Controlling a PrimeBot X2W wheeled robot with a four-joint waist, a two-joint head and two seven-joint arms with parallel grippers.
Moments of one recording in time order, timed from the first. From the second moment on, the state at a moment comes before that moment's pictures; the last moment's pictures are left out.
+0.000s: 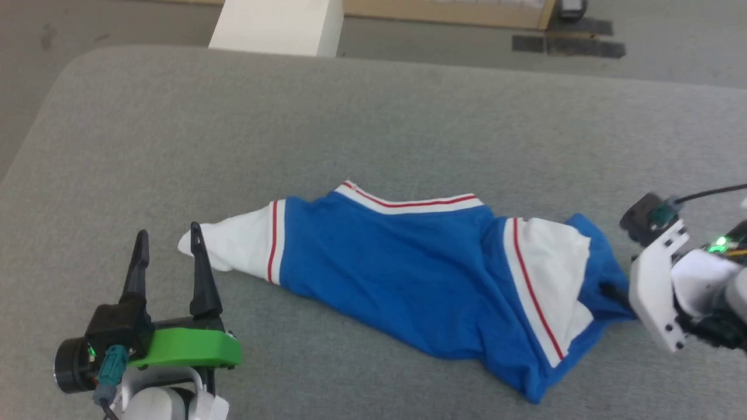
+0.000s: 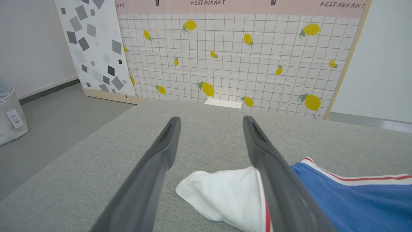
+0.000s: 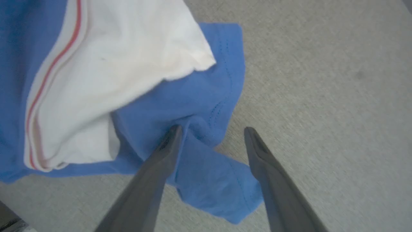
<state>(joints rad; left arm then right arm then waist) -0.04 0.13 -0.04 -0.05 -0.20 0.13 -0.26 -0.57 -0.79 0.77 0.23 0.70 0.13 0.62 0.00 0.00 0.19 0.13</state>
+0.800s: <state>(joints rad) 0.01 0.06 0.08 -0.01 -0.14 0.03 -0.26 -0.51 -0.91 0.84 0.27 0.77 0.13 0.19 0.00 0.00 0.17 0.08</state>
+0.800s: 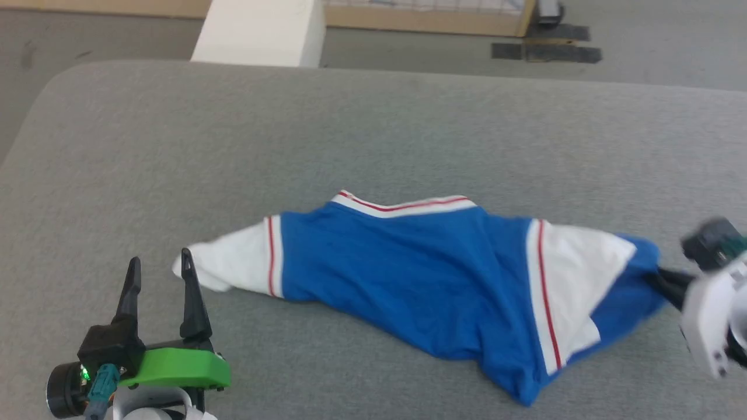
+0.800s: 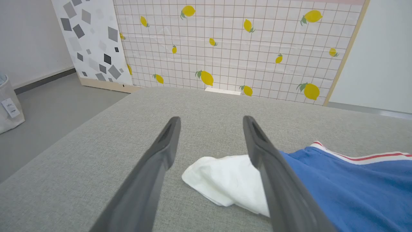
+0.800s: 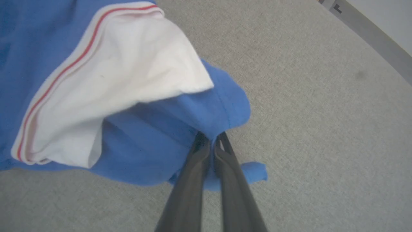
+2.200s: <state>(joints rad) -0.01 0.05 0.02 -0.01 -0.03 -0.02 -0.26 -0.50 -0.87 0.58 -0.12 0.60 0.13 0.74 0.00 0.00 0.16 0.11</state>
